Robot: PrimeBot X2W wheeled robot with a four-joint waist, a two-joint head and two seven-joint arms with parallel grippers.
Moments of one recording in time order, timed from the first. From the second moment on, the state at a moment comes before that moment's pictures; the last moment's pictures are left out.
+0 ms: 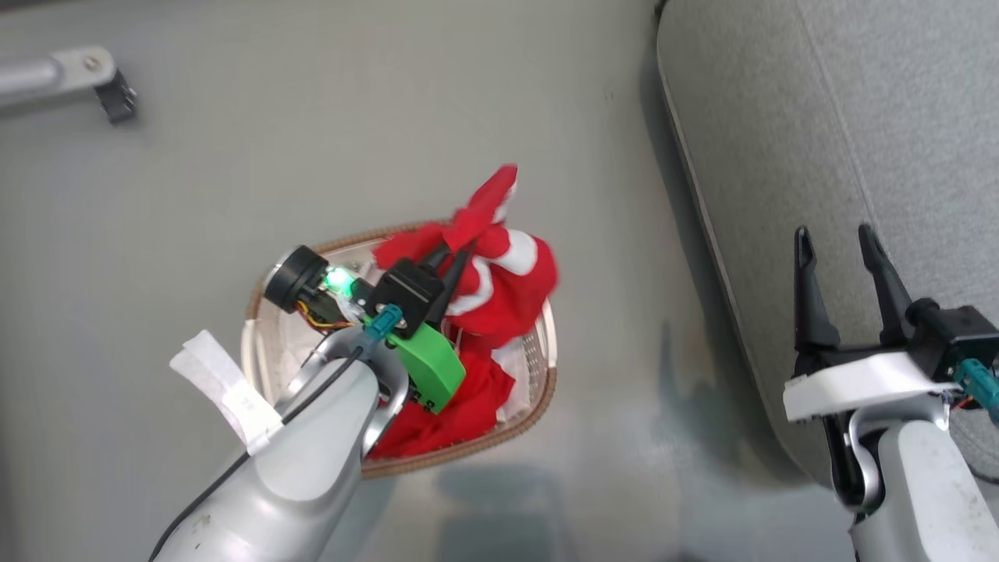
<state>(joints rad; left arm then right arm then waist) -0.67 0.13 -0.68 0.64 -0.20 -0.13 -0.26 -0.25 -0.05 -0.08 0.16 0.17 0.13 -0.26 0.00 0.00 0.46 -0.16</state>
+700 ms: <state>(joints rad) -0.93 0.27 -1.03 0.48 -0.49 -0.13 -0.20 -0.09 -0.05 -0.05 0.21 0.14 0.13 -0.26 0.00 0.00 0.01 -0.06</state>
